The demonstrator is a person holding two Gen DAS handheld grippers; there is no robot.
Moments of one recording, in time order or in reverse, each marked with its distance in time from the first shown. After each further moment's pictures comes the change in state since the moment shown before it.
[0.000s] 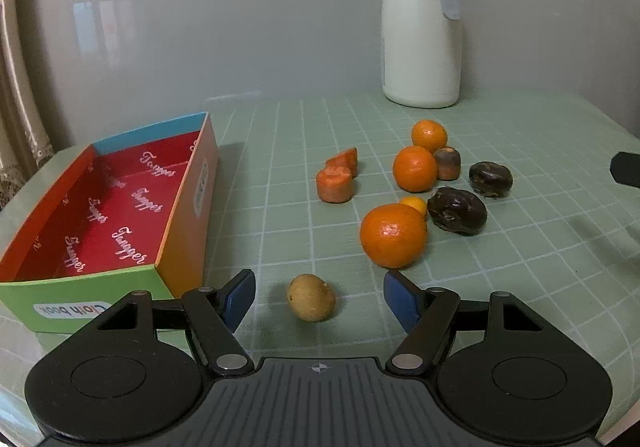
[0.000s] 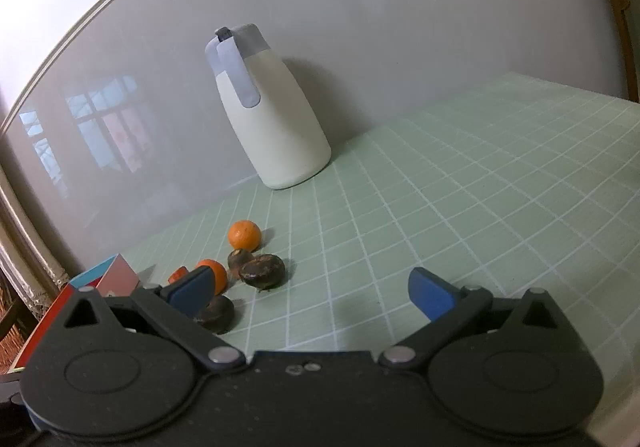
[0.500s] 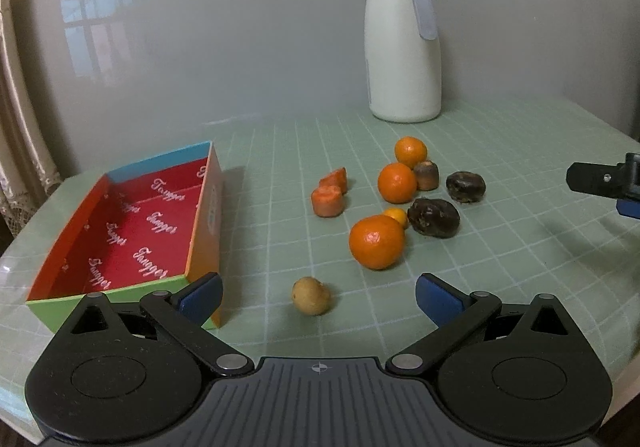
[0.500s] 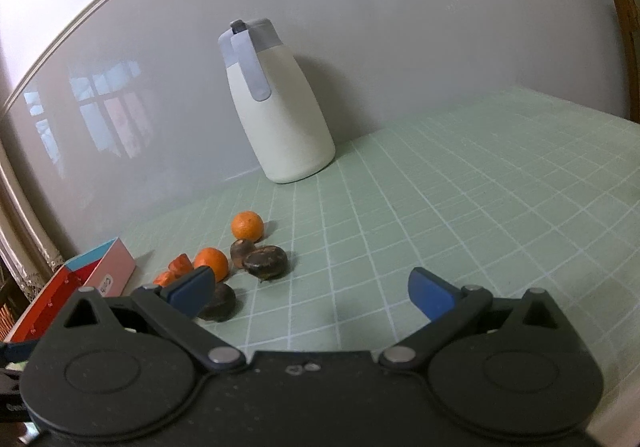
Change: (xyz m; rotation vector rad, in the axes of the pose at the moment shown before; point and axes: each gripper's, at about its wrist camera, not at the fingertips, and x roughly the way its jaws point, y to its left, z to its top) left arm -0.039 -0.004 0.002 0.065 -0.055 0.003; right arm -0.005 0.008 -0.003 -0.057 -0.002 -0.015
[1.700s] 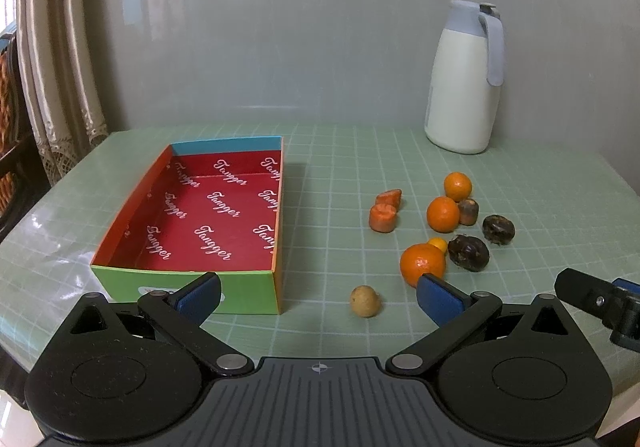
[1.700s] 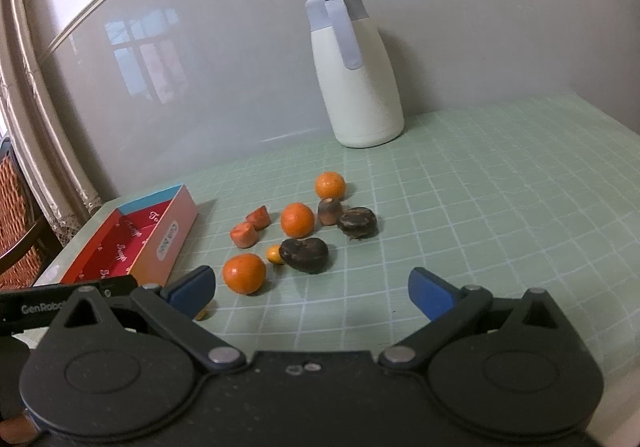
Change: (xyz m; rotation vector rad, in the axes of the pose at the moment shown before) left arm -0.038 0.049 0.019 -0.202 0.065 0.062; right arm -0.026 0.077 -0.001 -0.126 0.139 0.057
